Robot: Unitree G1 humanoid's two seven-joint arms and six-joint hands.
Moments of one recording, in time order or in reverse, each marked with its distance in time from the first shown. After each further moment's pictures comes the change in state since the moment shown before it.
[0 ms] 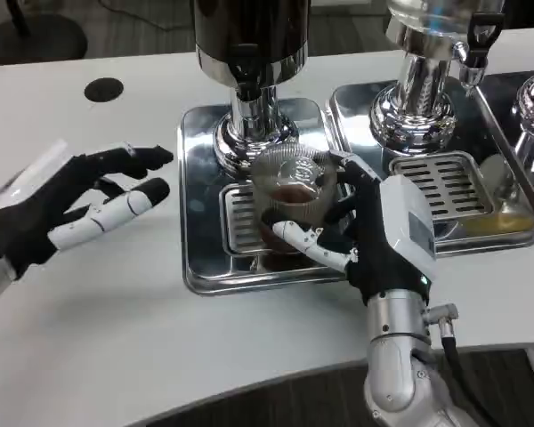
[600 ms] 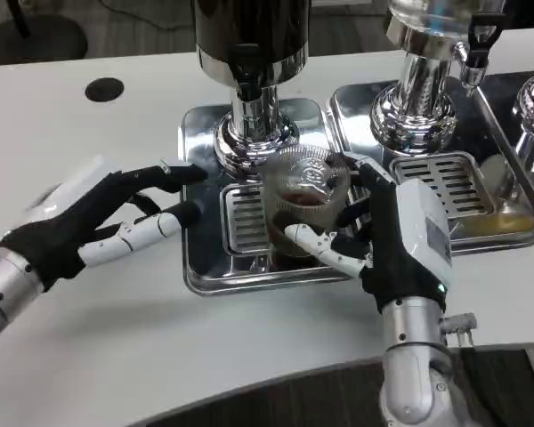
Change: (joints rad) left arm 0.000 -0.033 -0.041 0.016 0.017 -0.057 -0.011; right arm 0.084 -0.023 -0.009 -0.146 -0.001 0.027 0.047
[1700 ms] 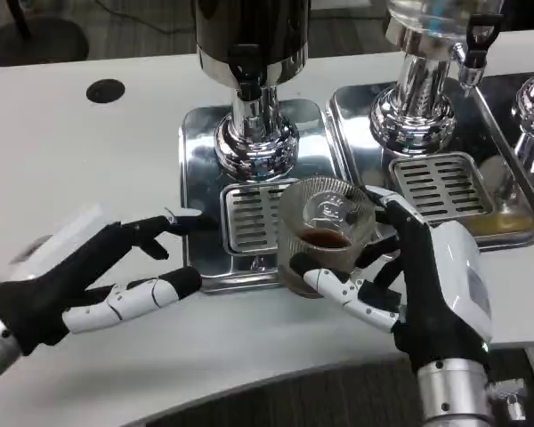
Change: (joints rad) left arm 0.329 0.042 0.103 -0.413 -0.067 0.039 -0.088; right arm 0.351 -0.013 0.013 -0.436 -0.077 0.040 0.142
